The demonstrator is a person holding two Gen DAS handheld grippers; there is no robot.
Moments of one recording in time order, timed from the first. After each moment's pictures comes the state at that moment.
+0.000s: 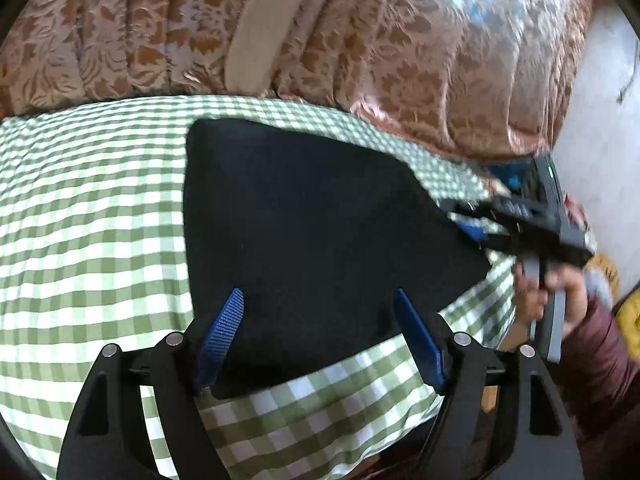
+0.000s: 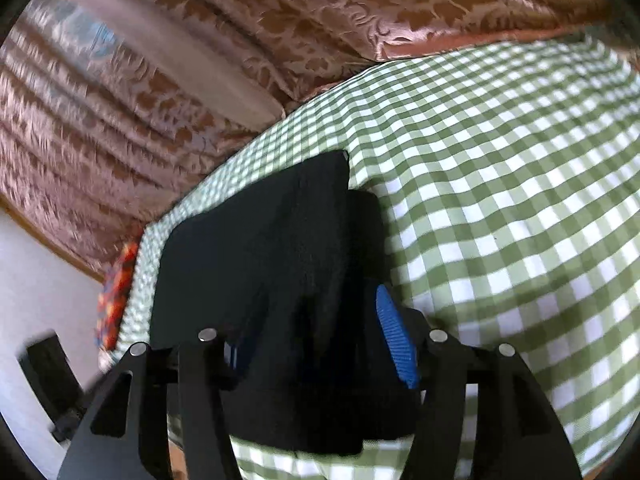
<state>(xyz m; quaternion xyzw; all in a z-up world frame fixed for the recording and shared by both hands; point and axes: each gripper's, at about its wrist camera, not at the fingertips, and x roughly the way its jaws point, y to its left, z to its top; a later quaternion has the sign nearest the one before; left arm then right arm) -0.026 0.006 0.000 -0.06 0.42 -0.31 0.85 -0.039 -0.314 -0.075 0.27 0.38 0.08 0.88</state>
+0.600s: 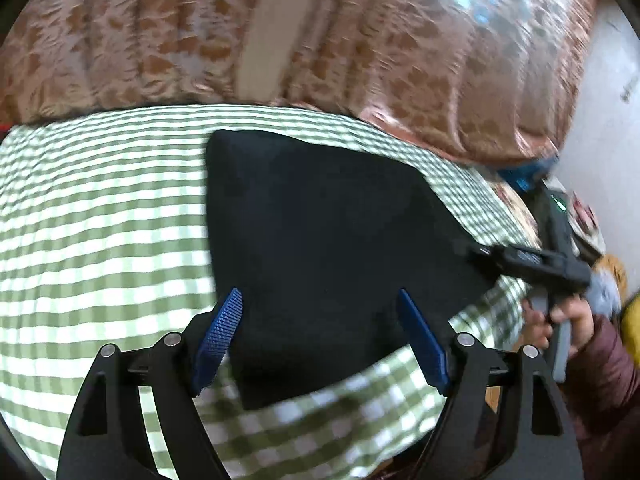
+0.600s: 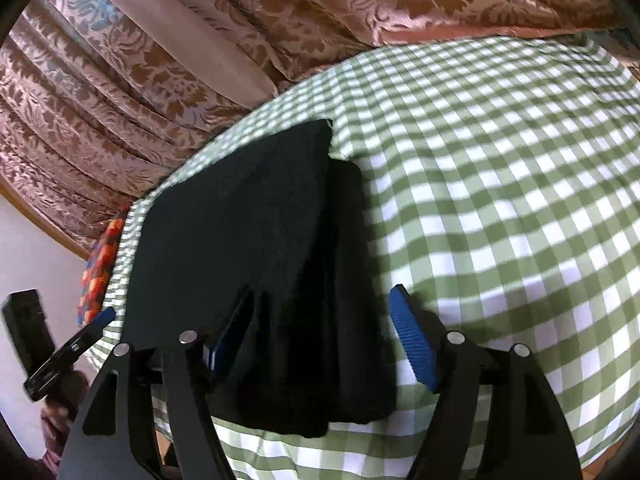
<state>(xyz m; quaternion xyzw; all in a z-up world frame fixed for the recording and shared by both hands) -0.015 0.017 0.004 -0.05 0.42 -0.29 0.86 -0.037 -0.324 -0.083 0.27 0.39 0.10 0.87</state>
